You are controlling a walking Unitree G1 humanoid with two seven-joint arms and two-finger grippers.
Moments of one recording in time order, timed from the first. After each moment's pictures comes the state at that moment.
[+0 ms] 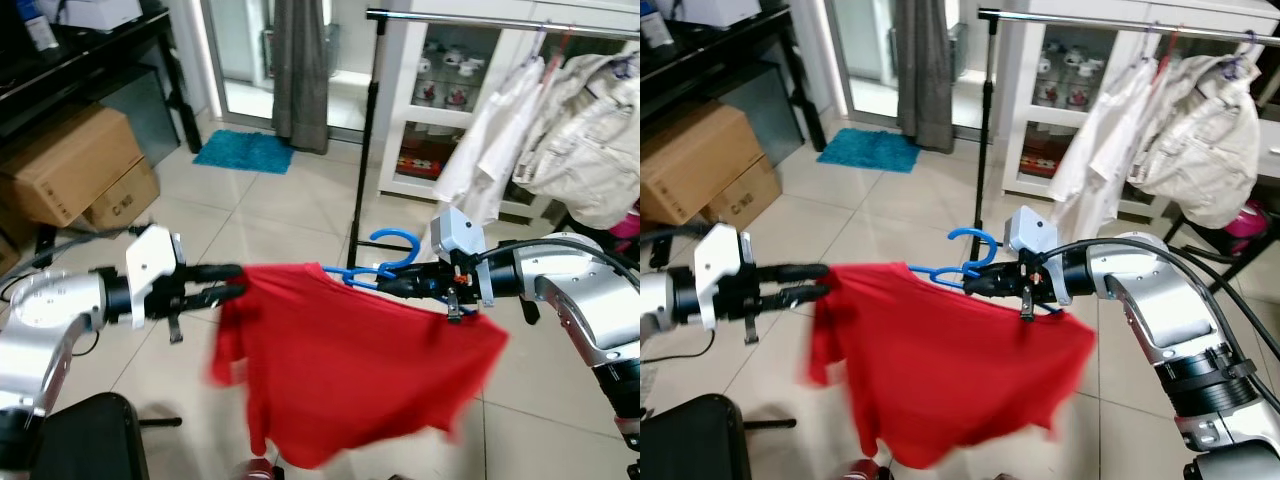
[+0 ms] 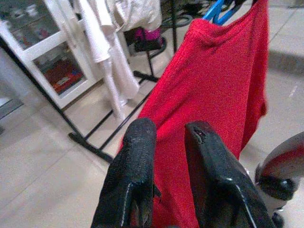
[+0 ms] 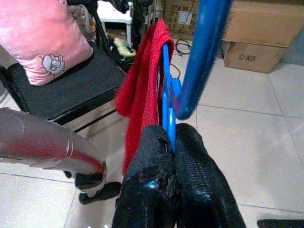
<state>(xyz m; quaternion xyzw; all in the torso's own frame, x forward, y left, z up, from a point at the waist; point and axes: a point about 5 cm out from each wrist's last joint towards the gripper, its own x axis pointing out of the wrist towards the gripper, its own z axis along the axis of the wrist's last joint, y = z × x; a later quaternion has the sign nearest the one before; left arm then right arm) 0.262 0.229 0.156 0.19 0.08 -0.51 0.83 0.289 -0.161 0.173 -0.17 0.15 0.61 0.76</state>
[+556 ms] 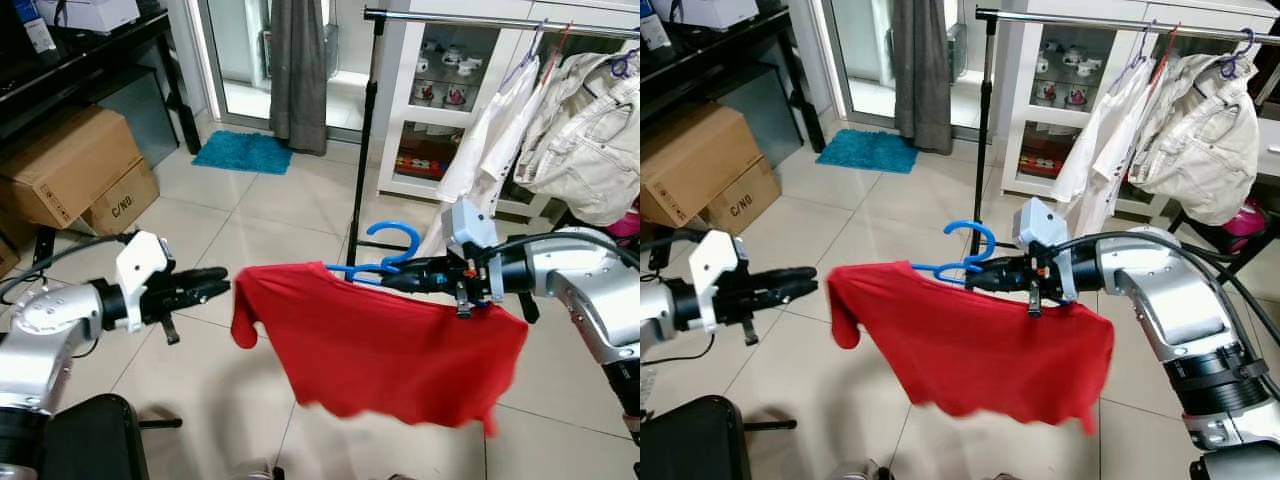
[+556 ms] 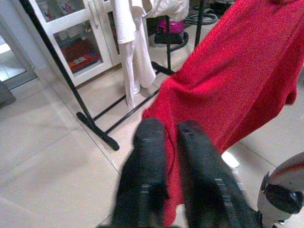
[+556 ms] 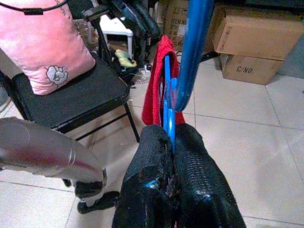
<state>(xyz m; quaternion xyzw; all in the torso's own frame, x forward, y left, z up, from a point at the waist) 0.271 0.246 0.133 0.14 0.12 -0.46 0.87 0.287 -0.165 0.186 -0.16 0.13 0.62 0.76</state>
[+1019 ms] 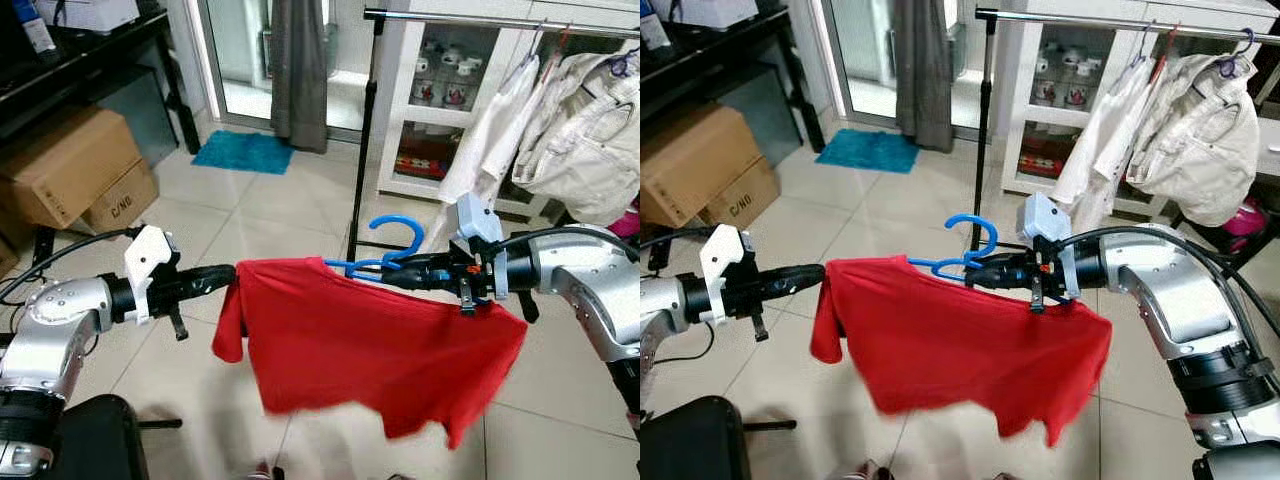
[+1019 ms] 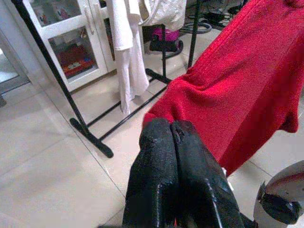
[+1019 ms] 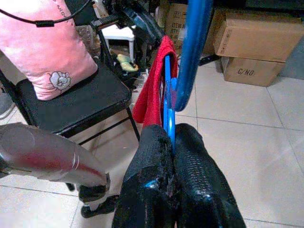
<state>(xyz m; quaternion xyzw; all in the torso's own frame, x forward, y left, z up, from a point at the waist) 0.281 0.245 0.130 0.12 0.11 -0.46 0.87 0.286 -0.166 0.190 -0.15 0.13 0.62 0.76</state>
